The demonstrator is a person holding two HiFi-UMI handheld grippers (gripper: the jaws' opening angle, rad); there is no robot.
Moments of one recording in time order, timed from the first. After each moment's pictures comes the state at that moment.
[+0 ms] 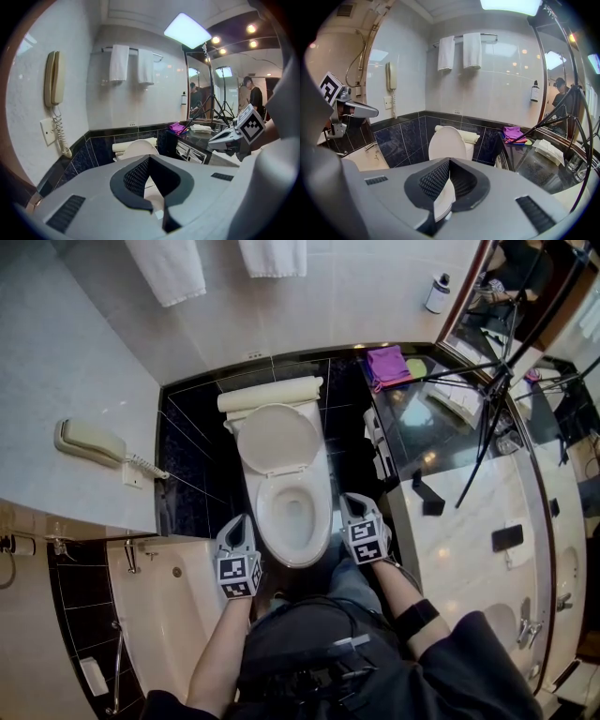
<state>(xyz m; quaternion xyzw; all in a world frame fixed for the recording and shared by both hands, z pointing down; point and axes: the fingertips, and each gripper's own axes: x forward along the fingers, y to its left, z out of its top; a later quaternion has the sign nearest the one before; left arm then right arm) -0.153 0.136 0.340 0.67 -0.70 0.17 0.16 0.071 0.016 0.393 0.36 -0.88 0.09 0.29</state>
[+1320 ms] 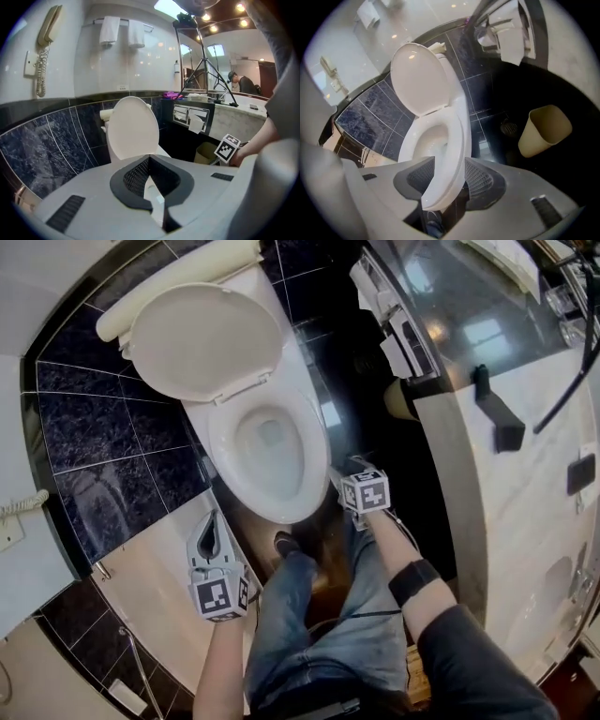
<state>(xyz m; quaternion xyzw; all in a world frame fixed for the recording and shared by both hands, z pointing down) -0.148 0.137 0.593 0.69 -0.66 0.24 0.17 0.114 0.071 0.849 0.37 -0.75 0.43 0.34</state>
